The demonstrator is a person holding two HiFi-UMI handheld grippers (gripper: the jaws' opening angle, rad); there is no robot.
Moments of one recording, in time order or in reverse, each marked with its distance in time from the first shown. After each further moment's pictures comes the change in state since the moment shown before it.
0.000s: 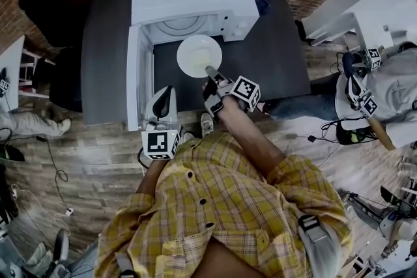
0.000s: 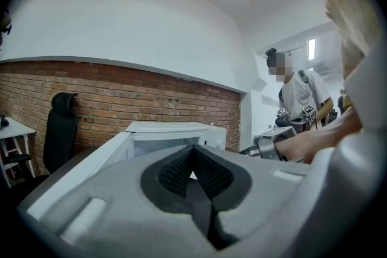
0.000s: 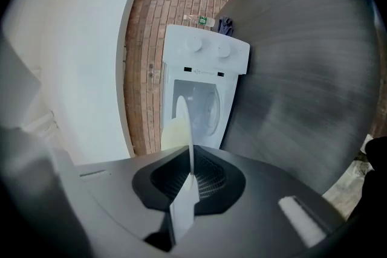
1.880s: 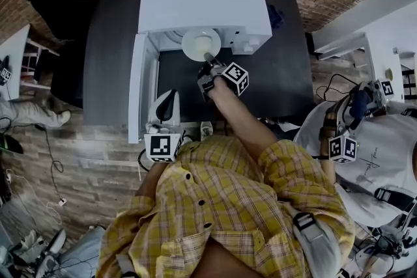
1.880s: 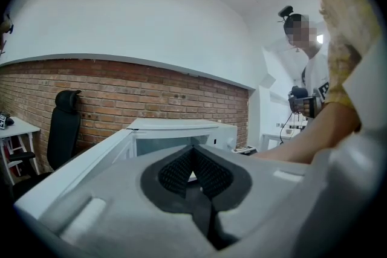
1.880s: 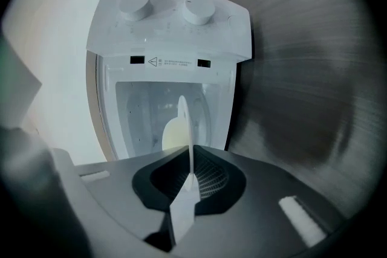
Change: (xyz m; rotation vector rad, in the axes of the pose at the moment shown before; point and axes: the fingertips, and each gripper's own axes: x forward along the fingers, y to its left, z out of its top) left arm 0.035 0.020 -0.010 -0.012 0.029 0.063; right arm 0.130 -0.057 0.057 0.100 -0.066 -0.039
